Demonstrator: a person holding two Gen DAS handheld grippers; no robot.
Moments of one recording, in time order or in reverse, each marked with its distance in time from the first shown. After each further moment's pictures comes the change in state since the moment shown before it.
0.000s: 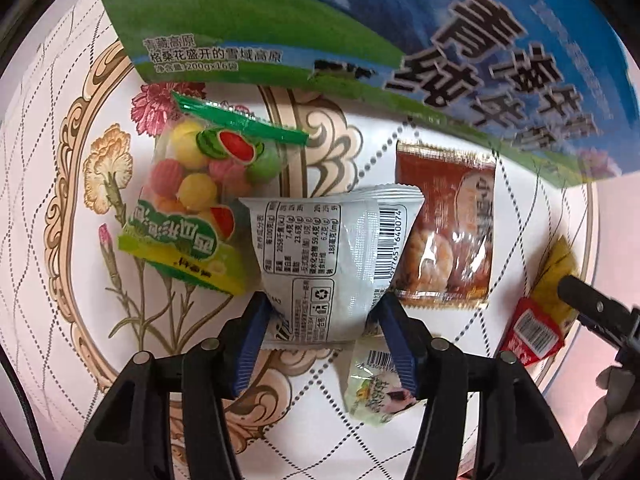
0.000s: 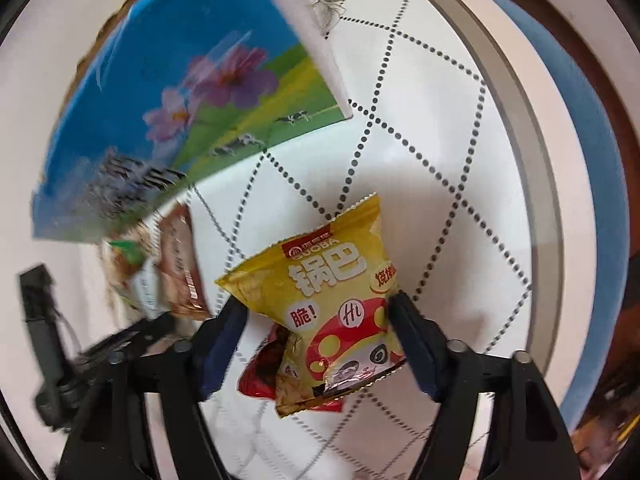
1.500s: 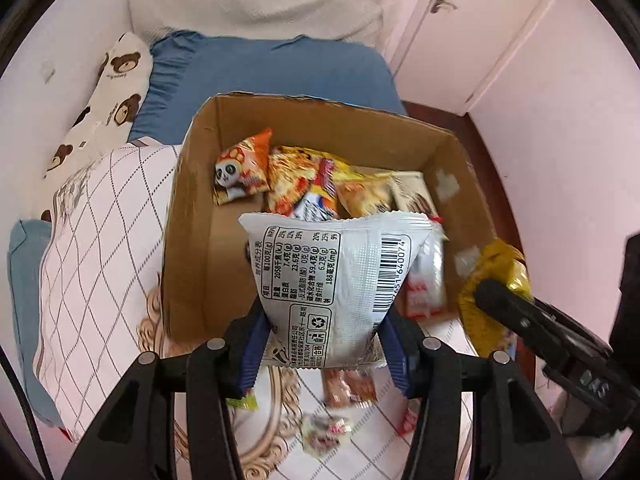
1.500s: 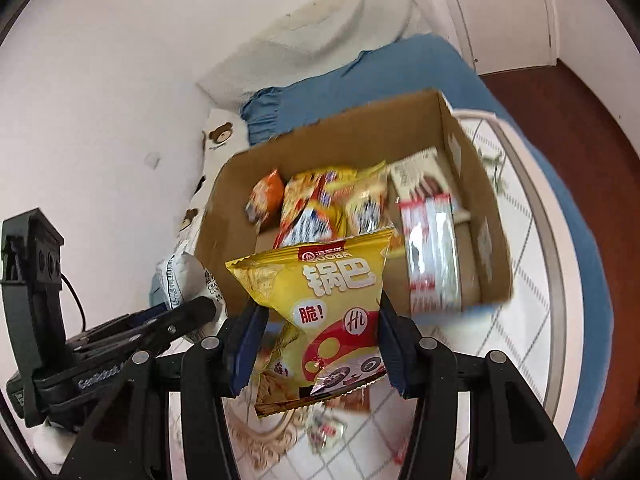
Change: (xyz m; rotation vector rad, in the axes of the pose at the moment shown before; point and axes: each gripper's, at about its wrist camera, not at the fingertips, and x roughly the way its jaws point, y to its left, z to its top) left arm -0.176 -0.069 0.111 0.138 -0.276 -0.017; right arm -0.133 0.139 0.068 -0.194 -0.313 0.142
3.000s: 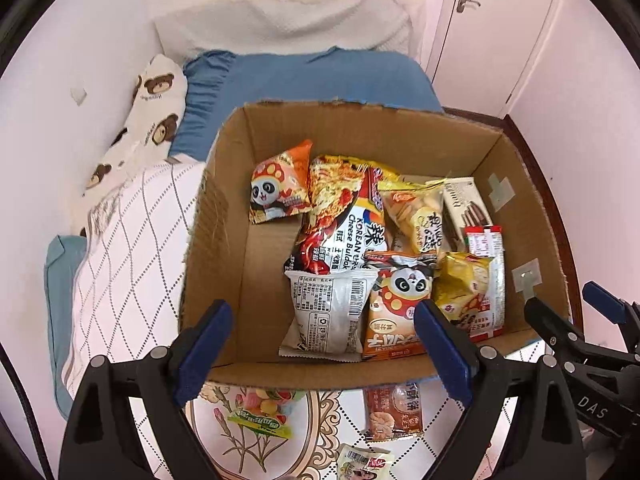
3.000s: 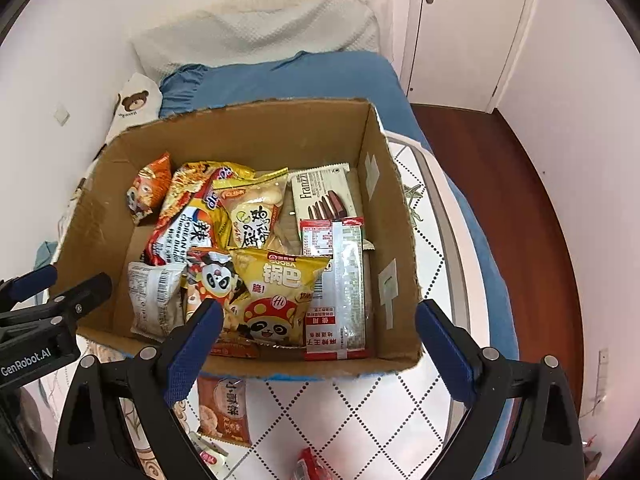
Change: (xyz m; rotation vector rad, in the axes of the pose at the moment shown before) left arm 0.015 -0.006 -0.011 0.035 -0.093 0.193; right arm 0.027 0.003 0.006 -0.156 -0.015 -0.421
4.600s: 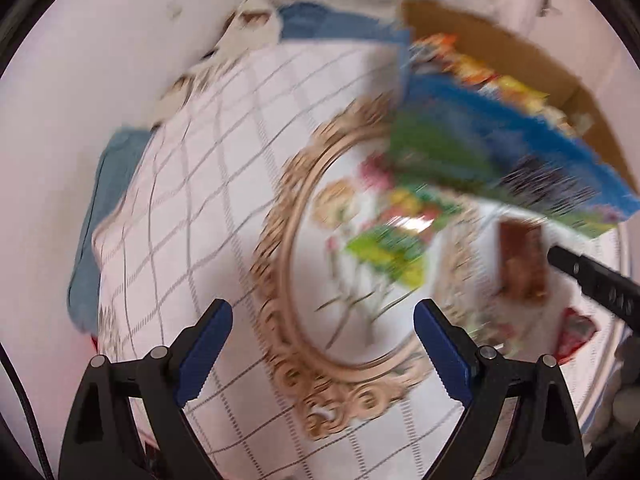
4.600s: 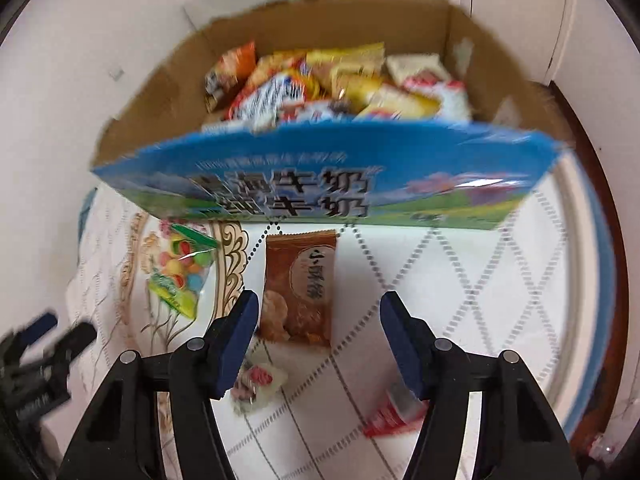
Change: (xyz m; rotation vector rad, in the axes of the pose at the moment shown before) left arm -0.002 0.101 -0.182 -0.234 0.124 0.179; right arm 0.045 0.062 -0.111 -0.063 0.154 0.208
